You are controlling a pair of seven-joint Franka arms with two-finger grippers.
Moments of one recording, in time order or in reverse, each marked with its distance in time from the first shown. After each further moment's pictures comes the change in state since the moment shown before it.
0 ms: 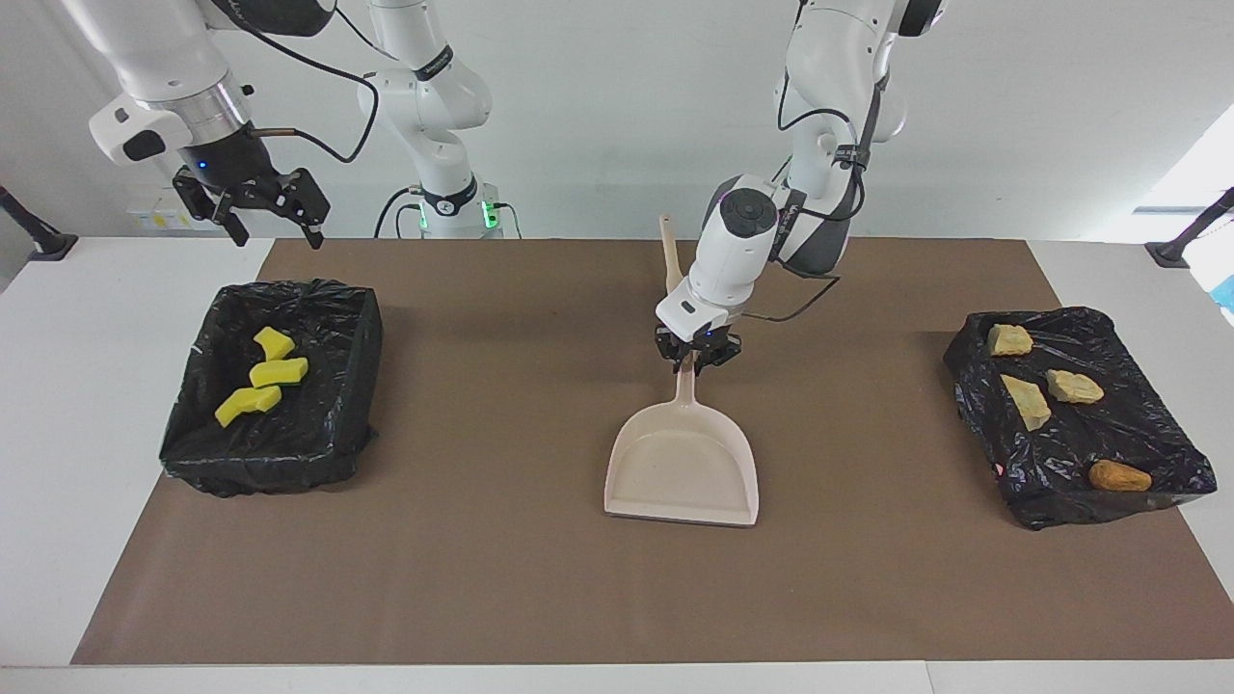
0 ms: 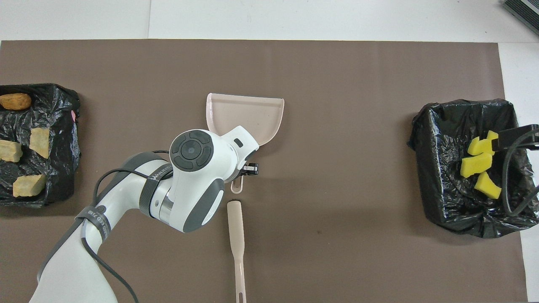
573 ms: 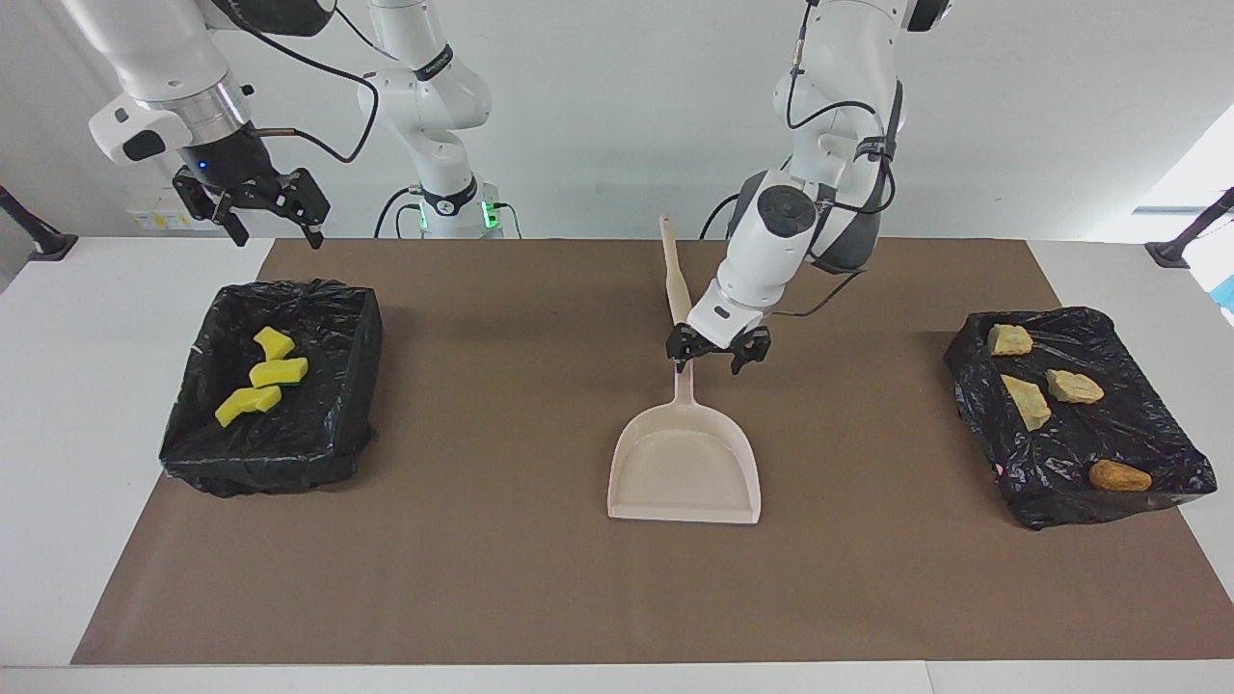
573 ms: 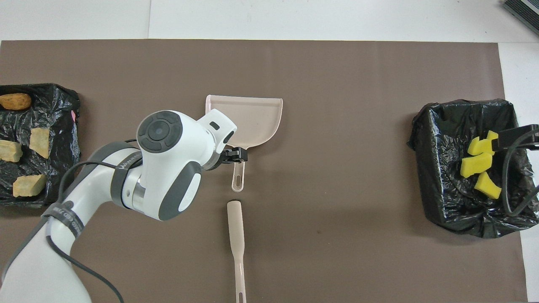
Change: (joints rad) left arm 0.073 -0.042 0.038 0.056 -0.019 -0.113 -0.030; right arm 0.000 0.000 0.000 0.000 0.000 0.000 0.000
